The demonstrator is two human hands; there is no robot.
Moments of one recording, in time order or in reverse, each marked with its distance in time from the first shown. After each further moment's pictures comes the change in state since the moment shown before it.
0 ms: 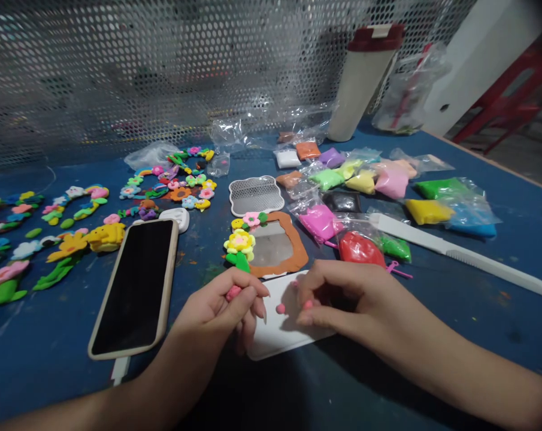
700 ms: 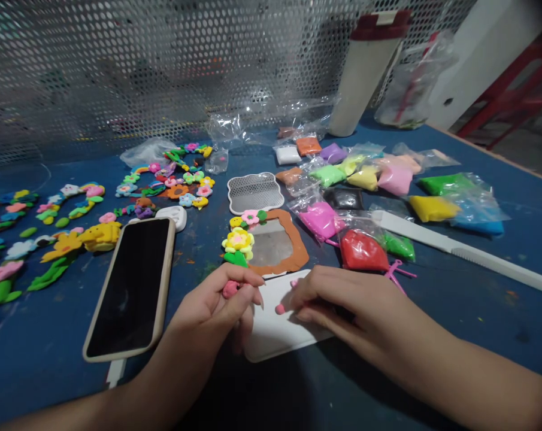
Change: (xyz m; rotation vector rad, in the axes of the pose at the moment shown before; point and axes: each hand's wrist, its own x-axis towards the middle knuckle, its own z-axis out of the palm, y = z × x) left_hand 0.000 0.004 0.003 0.078 0.076 -0.036; right_hand -0.001 0.011 0.002 -0.303 -0.008 -0.250
